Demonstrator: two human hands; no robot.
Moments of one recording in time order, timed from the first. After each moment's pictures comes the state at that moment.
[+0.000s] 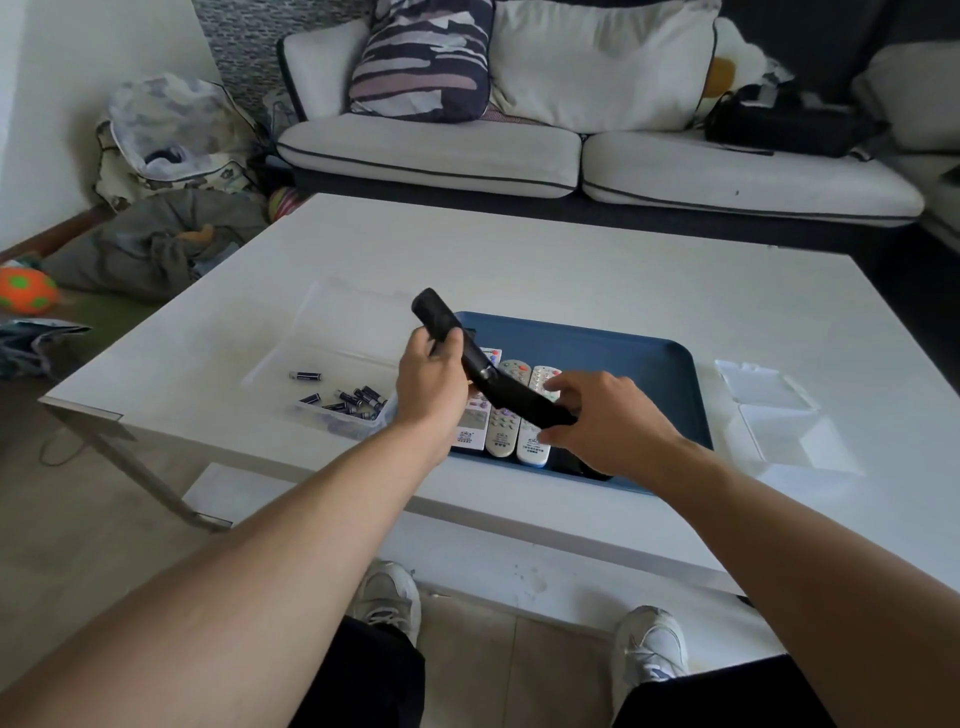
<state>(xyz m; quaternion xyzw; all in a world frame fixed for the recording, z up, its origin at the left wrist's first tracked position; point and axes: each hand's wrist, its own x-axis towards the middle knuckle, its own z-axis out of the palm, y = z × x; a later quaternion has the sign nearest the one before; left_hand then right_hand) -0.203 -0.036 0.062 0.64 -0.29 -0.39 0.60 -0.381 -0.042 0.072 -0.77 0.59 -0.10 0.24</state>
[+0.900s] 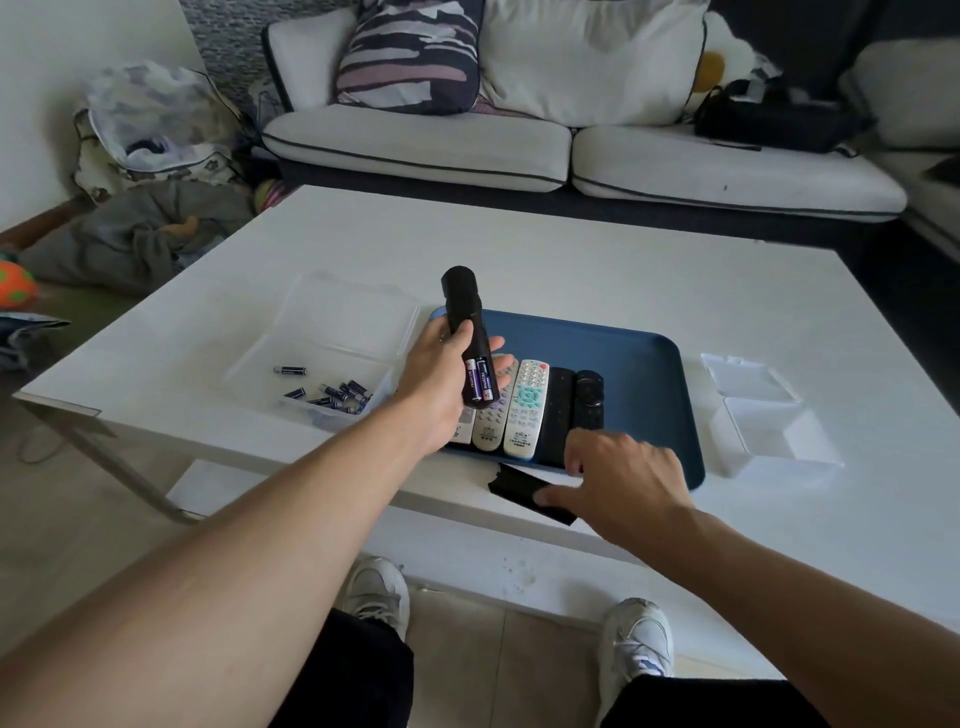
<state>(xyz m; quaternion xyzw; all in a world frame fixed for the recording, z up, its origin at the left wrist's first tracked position) -0.215 -0.039 0.070 0.52 -0.25 -0.56 0.59 -0.405 0.003 0.042 -0.80 0.60 0.00 0.06</state>
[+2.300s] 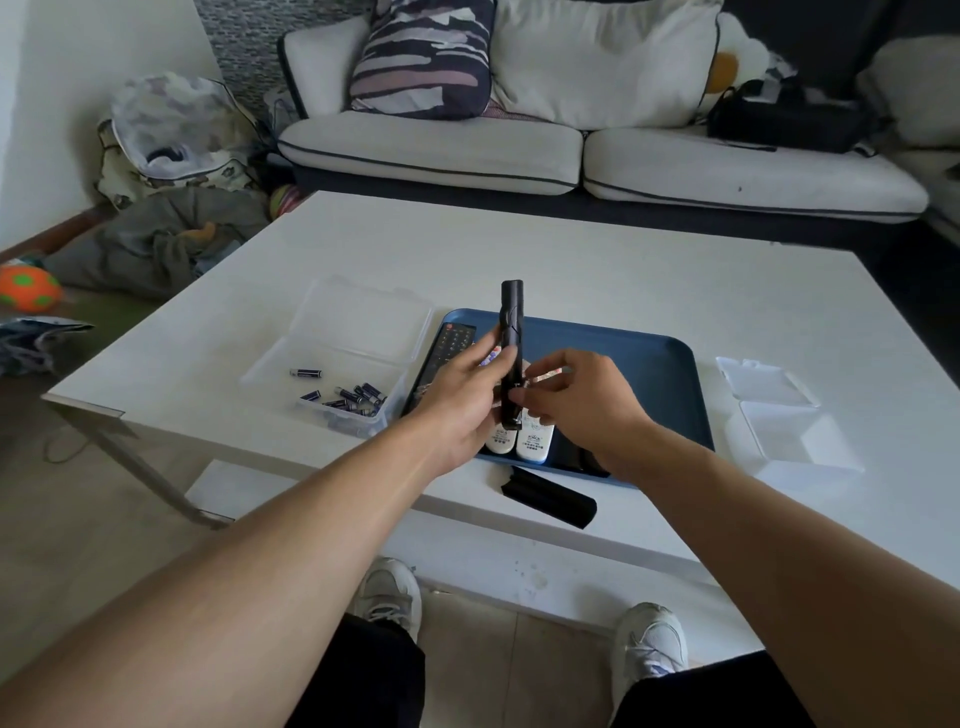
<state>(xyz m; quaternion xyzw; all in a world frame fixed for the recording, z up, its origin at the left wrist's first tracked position) -0.222 -0.018 0.072 0.50 -0.31 -0.61 0.53 -0.359 -0.037 0.078 -0.60 0.57 -0.30 0.47</state>
